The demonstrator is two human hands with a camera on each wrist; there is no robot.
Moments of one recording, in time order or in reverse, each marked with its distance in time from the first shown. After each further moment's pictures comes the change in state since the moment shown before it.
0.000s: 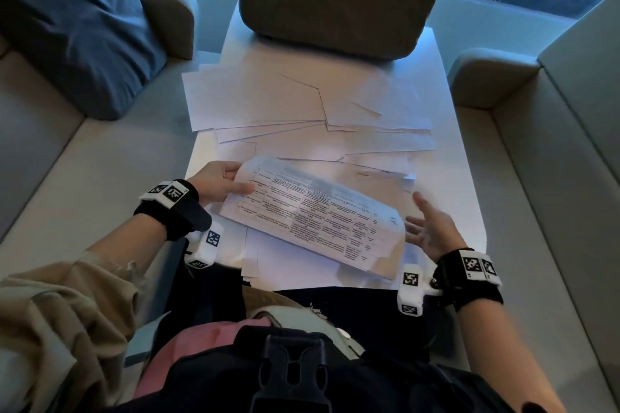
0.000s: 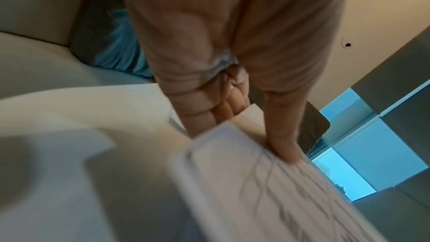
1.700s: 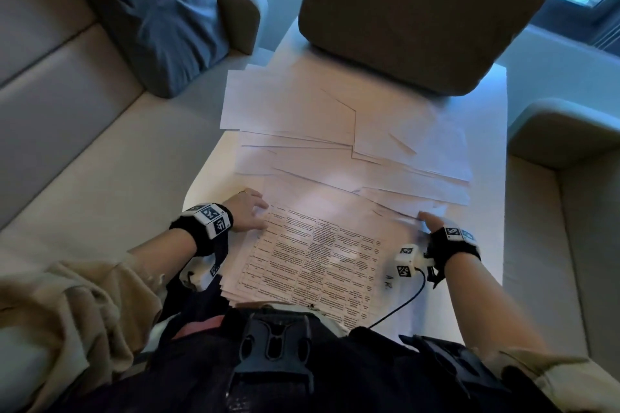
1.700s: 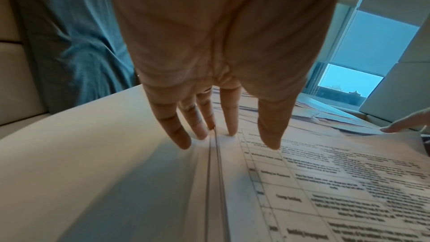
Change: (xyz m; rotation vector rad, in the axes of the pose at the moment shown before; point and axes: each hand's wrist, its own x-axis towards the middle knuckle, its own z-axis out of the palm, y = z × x) left_hand 0.029 -0.026 0.049 0.956 0.135 -0.120; right_hand 0.160 -0.072 0.014 -0.747 0.101 0.107
